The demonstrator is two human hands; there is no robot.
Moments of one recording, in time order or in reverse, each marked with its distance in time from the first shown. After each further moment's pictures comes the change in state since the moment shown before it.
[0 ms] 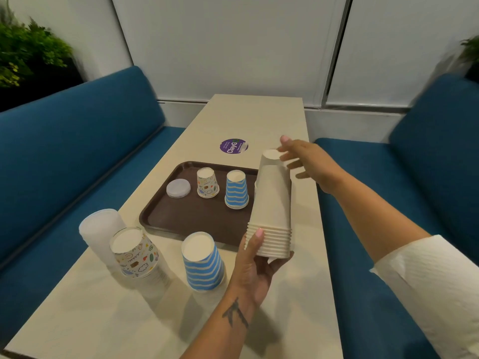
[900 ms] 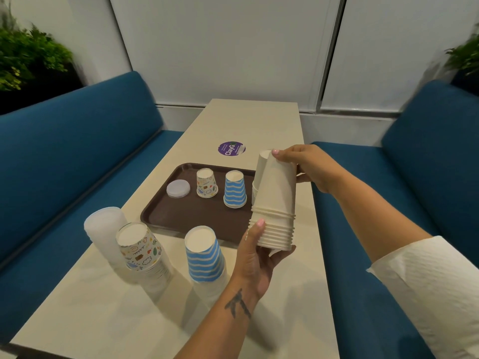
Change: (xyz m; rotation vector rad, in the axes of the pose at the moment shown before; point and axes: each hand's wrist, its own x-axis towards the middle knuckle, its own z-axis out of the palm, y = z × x) left_hand -0.014 0.003 0.012 0.069 -0.081 0.014; right_hand -0.023 -0.013 -0.001 0.093 -0.036 0.057
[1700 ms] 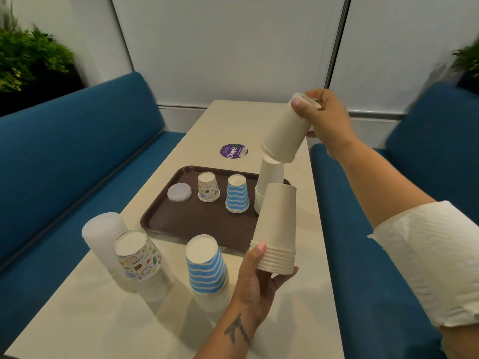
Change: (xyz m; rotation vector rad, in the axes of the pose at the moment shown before) left_hand 0.003 -0.012 -0.024 -0.015 -0.003 -0.048; right_hand 0.048 -0.037 -0.029 0.079 0.376 -0.288
